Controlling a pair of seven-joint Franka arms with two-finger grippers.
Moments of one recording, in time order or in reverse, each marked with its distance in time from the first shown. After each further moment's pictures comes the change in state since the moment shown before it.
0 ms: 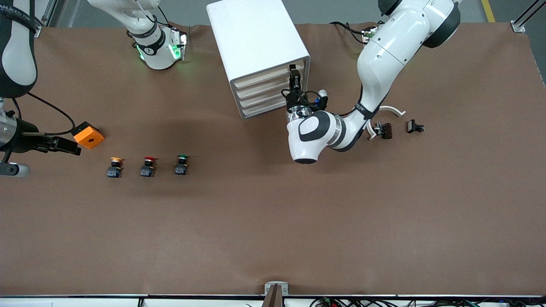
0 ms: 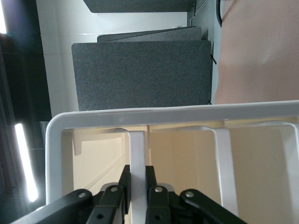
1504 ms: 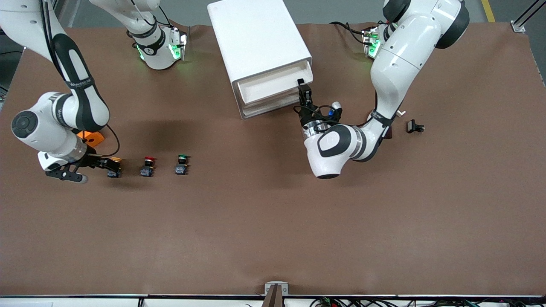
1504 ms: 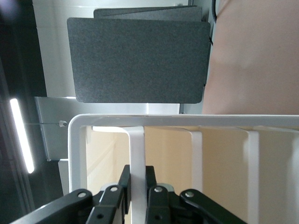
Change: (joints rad) left arm 0.041 0.003 0.110 0.038 -0.035 -0.022 -0.014; right arm -0.080 0.142 0.008 -0.598 0.000 0.882 -0.006
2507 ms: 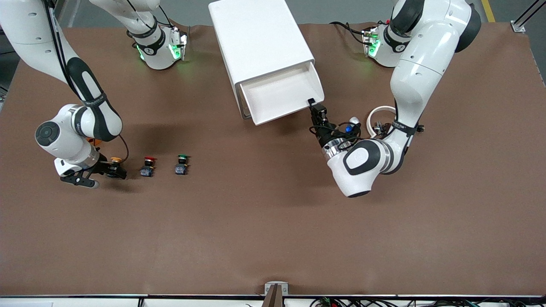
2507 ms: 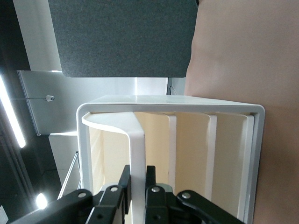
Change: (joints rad) left arm 0.098 0.031 0.031 0.077 -0.003 0.018 0.000; right arm -0.012 0.126 -0.008 0.004 0.000 0.135 -0.016
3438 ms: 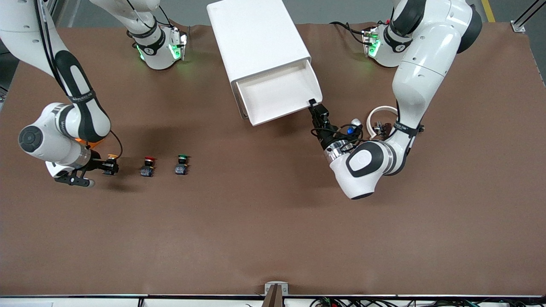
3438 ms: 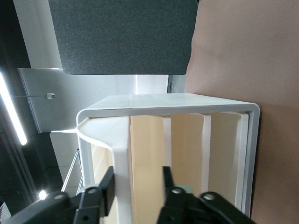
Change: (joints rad) left arm 0.006 0.003 0.001 0.005 -0.007 -0.001 0.000; right arm -0.007 -0.080 0.017 0.108 0.002 -0.363 0.006
